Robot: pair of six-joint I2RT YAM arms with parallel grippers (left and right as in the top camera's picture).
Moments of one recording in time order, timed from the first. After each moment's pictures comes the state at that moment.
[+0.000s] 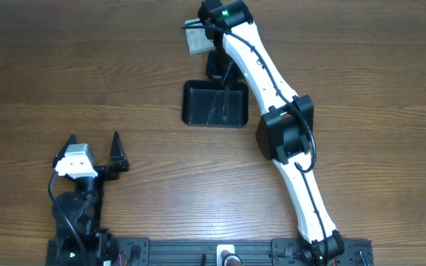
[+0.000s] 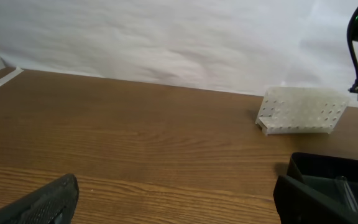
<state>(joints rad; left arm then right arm) 0.05 0.01 0.01 -0.07 0.00 -0.10 0.45 2.60 2.60 -1.61 0.01 0.60</state>
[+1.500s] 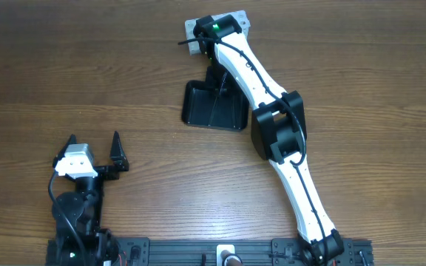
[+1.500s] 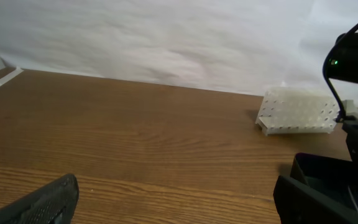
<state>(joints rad) 0.05 0.01 0.01 -0.07 0.00 -0.10 0.47 2.63 2.47 -1.55 0.06 0.59</state>
